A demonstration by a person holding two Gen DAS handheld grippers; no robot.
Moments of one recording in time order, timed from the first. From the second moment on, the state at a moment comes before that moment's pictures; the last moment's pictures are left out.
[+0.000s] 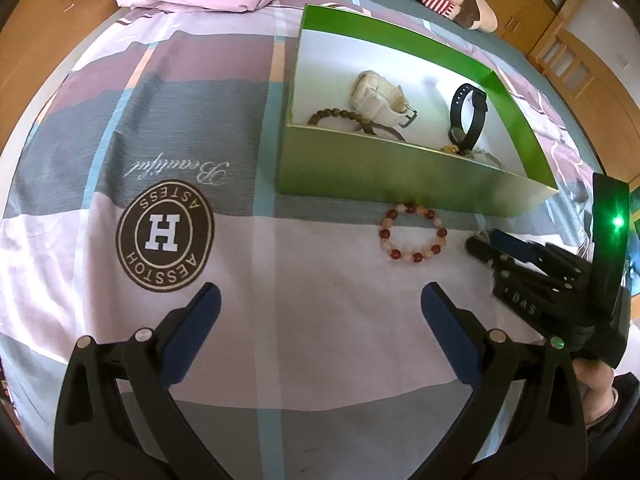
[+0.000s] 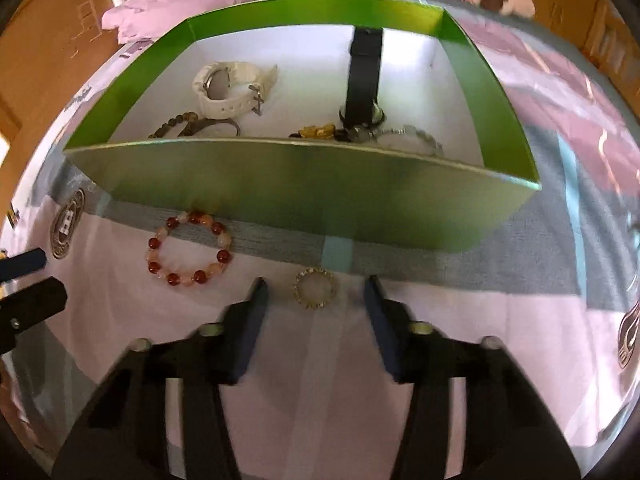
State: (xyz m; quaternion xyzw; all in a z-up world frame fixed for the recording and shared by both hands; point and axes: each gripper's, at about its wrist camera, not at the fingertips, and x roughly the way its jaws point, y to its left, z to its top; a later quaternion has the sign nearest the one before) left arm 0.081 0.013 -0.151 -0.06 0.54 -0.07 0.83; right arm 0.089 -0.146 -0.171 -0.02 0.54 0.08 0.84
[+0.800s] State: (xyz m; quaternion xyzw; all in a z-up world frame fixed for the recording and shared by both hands) left arm 0.137 -0.069 -0.186 0.04 0.57 -0.08 0.82; right arm 0.061 -0.203 -0.107 0.05 0.50 0.10 0.86
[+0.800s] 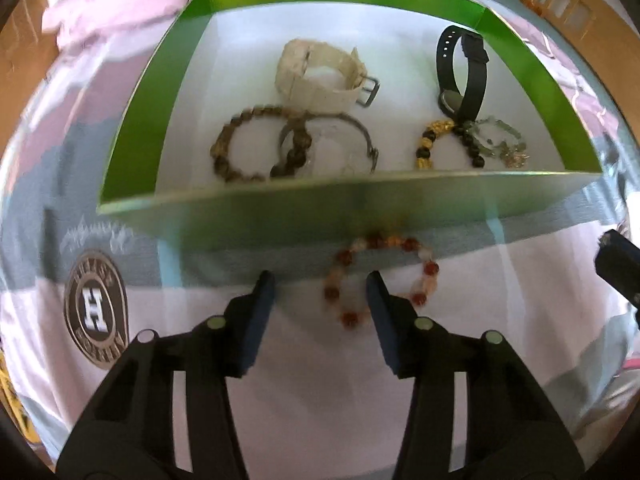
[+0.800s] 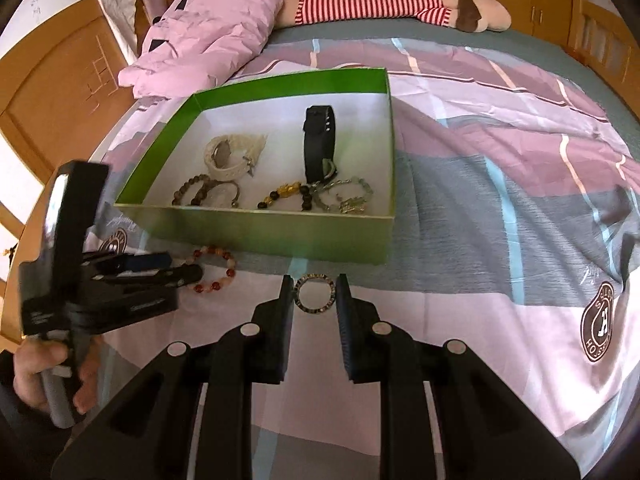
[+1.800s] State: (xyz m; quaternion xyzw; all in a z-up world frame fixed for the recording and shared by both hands) left arm 0.110 -0.051 -0.132 -0.01 0.52 -0.11 0.85; right arm 0.059 -0.196 -0.106 0.03 0.49 0.10 0.86
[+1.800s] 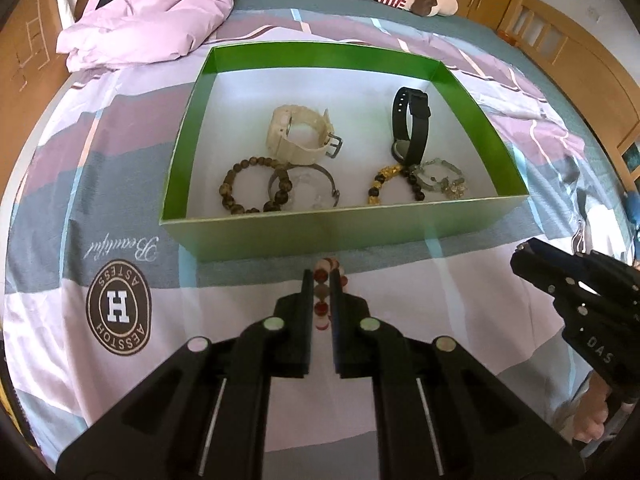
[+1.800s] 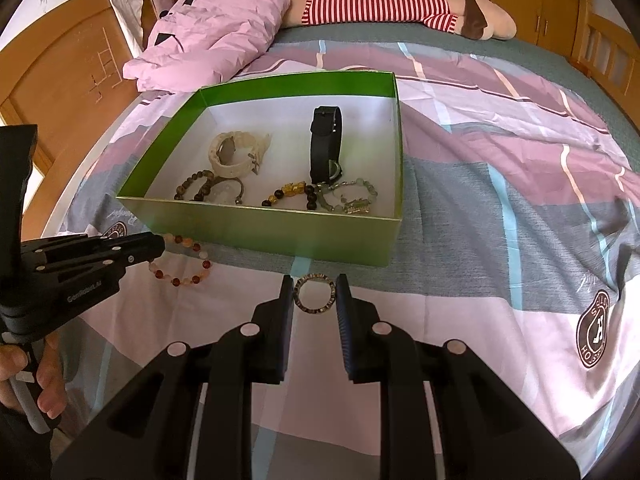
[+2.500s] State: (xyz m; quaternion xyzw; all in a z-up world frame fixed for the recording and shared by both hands) left arm 0.168 -0.038 -0.056 -0.06 0.44 -0.12 0.89; right arm 0.125 -0.158 -0.057 -0.03 0.43 0.11 0.89
